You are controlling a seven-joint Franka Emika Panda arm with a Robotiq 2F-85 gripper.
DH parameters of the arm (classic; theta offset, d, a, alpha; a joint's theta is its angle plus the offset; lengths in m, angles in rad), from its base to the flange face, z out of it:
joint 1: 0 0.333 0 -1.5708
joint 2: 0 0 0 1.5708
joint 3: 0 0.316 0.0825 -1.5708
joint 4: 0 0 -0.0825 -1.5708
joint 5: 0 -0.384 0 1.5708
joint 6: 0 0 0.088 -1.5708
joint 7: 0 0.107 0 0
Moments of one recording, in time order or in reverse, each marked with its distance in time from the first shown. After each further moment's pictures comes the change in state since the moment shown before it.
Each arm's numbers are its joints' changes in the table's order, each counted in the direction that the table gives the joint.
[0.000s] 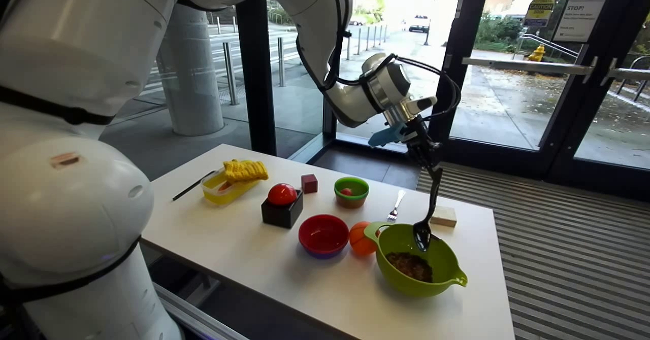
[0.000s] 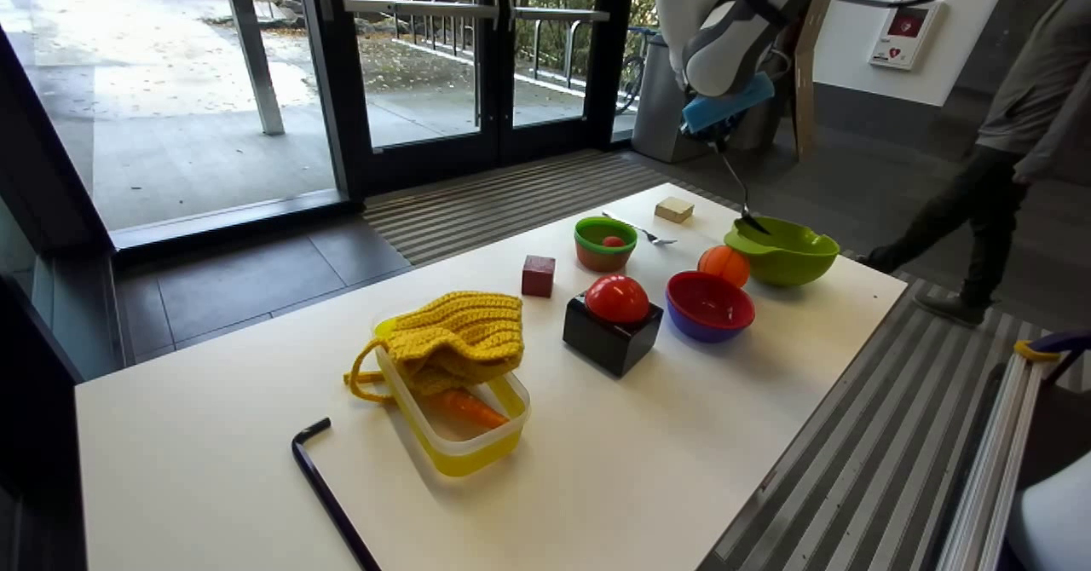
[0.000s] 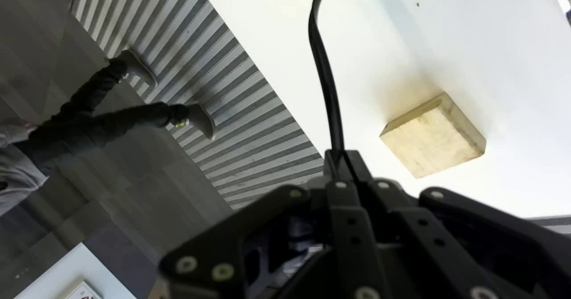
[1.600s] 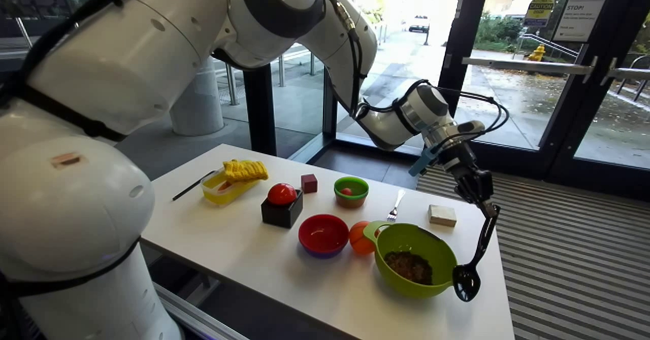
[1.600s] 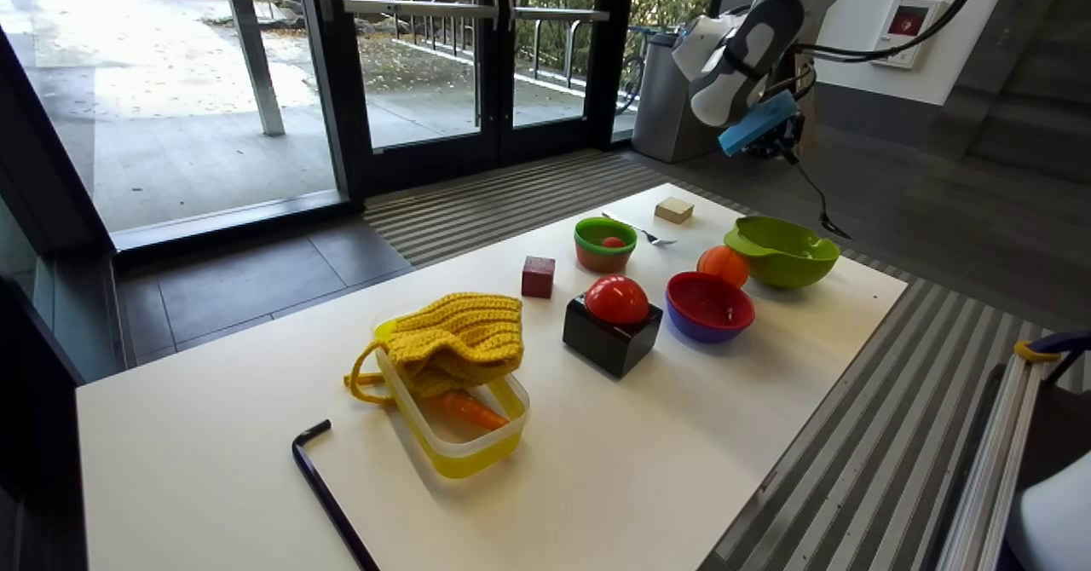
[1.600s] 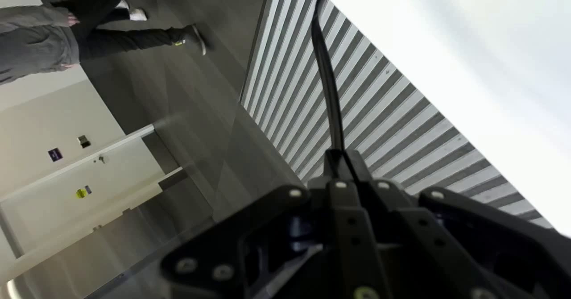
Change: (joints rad) arm 0.007 0.303 -0.217 -0.294 -0.124 0.339 0.039
